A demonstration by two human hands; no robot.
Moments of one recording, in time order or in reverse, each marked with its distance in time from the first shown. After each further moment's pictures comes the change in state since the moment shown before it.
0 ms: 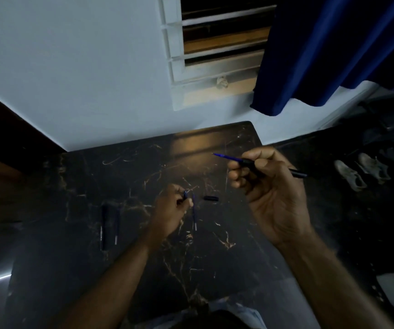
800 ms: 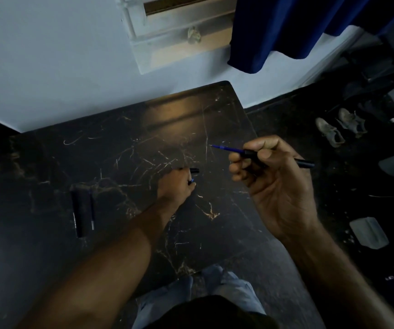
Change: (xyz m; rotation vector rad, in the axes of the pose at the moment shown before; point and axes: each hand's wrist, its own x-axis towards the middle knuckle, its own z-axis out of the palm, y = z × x) left_hand 0.052 -0.024 0.097 0.716 -0.151 0.108; right_hand -0.030 -0.002 -0.044 -0.069 0.170 0.034
